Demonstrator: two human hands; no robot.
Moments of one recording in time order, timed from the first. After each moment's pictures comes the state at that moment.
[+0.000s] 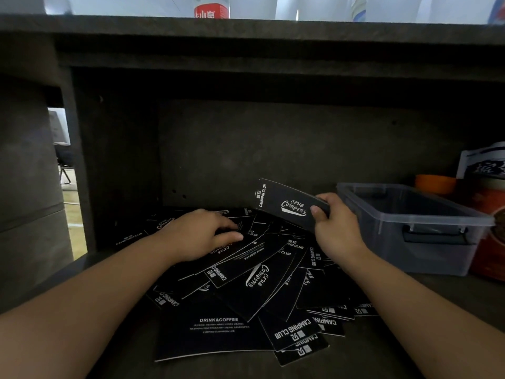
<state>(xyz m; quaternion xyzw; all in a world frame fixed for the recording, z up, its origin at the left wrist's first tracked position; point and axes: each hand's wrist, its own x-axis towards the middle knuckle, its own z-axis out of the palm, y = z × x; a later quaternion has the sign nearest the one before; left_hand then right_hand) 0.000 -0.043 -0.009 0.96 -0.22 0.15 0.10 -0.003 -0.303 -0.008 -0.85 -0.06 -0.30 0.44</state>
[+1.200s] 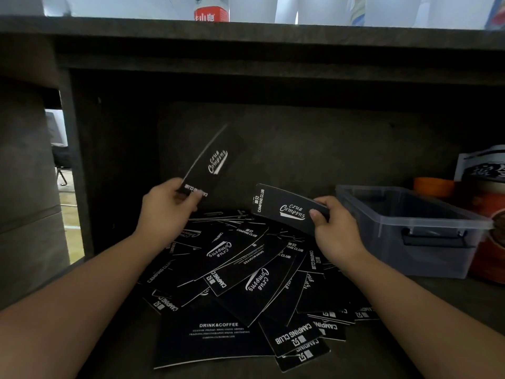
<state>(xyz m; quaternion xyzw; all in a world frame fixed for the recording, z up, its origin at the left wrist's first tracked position) 0.005 -0.021 -0.003 0.79 -0.05 0.39 0.47 -0.003 -0.303 -0.008 -0.84 -0.07 -0.29 0.46</state>
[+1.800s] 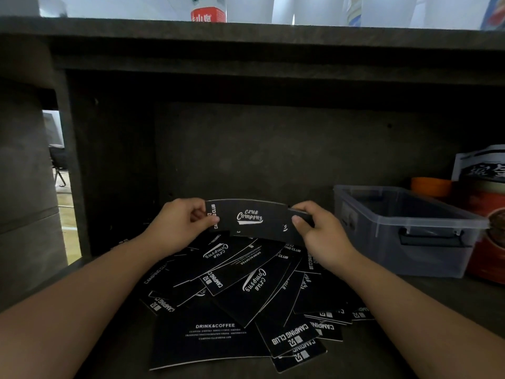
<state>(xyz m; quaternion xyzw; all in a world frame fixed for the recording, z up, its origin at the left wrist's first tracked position) 0.007 -0.027 -0.011 0.90 -0.13 0.27 0.33 -0.002 -0.297 -0.014 -0.84 -0.17 -0.24 0.46</state>
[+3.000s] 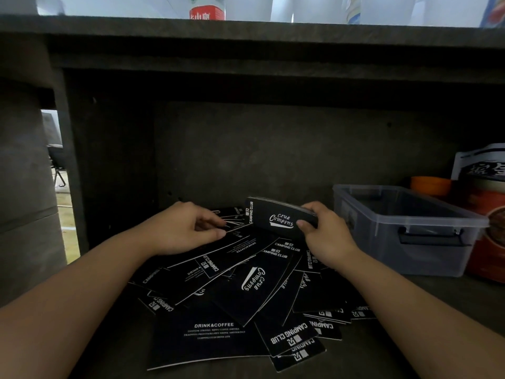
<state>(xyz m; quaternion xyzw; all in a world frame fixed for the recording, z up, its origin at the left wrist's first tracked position) -0.009 -0.026 0.005 0.94 -0.21 0.12 0.22 -0.003 -0.302 -0.011 -0.88 -0.10 -0.24 0.40</state>
